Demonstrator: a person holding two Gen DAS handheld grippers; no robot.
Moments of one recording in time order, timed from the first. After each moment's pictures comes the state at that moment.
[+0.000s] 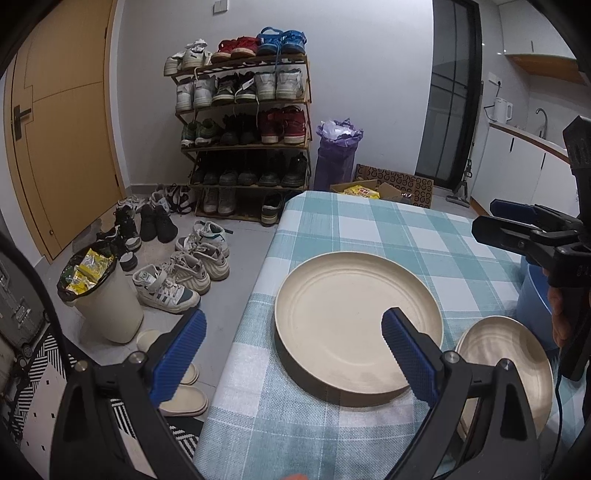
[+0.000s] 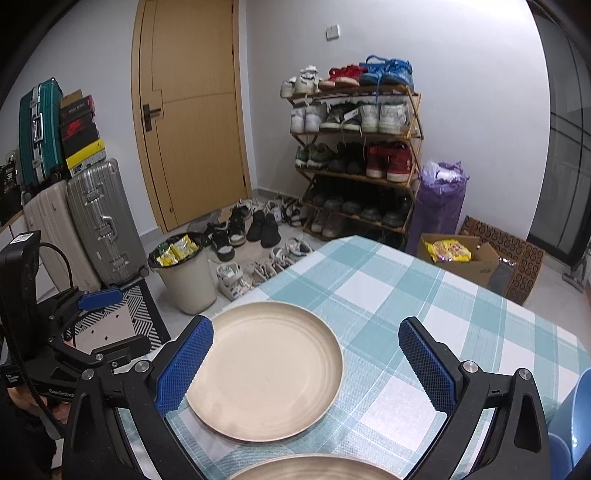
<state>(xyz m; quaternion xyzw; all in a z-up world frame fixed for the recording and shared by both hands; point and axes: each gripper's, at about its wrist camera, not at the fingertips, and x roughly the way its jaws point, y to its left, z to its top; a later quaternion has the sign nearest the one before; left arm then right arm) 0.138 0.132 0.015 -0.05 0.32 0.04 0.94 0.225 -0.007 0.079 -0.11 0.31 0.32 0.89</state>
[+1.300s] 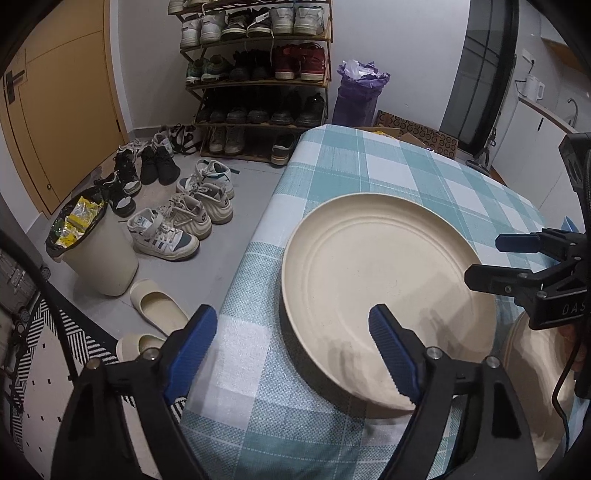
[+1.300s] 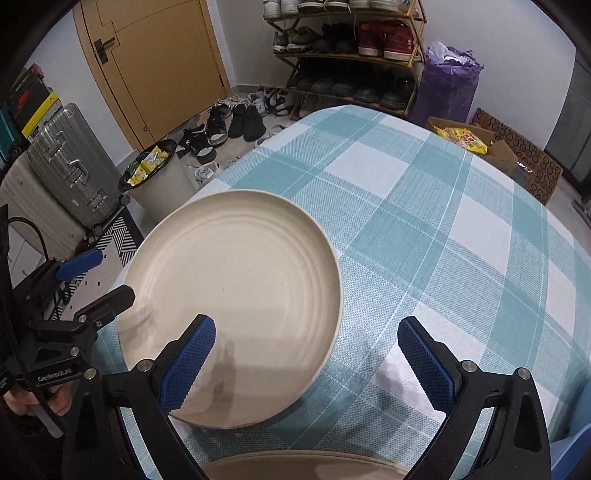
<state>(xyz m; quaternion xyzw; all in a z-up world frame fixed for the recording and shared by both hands) 0.191 0.141 -0.042 -0.08 0.43 0.06 0.90 0.295 0.013 -0.026 -0.14 0.52 0.27 0.80</state>
